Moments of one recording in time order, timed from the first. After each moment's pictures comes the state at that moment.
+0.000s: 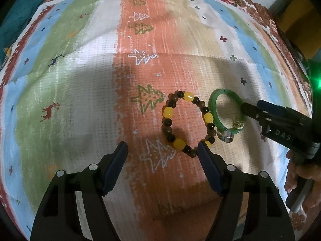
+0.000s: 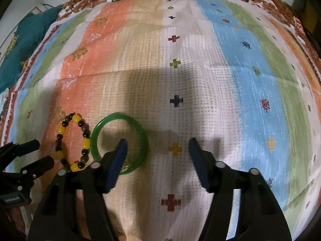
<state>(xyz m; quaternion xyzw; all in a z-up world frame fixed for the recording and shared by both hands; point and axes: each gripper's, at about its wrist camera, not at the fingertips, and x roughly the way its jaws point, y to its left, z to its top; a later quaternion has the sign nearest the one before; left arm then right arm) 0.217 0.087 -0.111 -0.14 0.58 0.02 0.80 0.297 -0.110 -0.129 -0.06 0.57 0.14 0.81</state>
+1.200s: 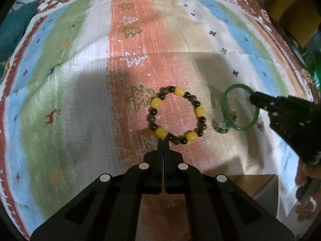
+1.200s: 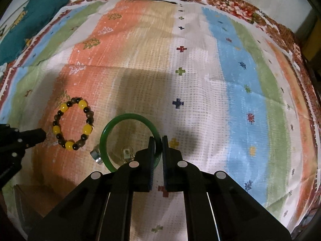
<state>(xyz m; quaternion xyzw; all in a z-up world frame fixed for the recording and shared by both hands) 0.212 0.077 -0.102 -0.11 0.58 0.00 0.81 0.273 -0.099 -0.112 -0.15 0.54 0.14 0.82</state>
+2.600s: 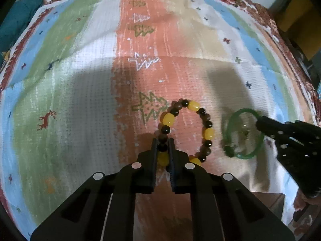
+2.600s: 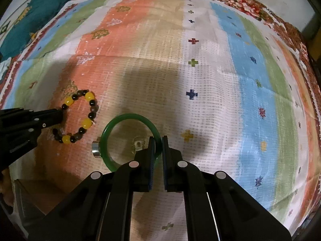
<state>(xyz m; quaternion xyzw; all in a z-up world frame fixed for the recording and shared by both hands) 0.226 0.089 -0.117 -0.14 0.57 0.02 0.81 0.263 -0.089 -0.120 -0.14 0.55 0.16 0.80</state>
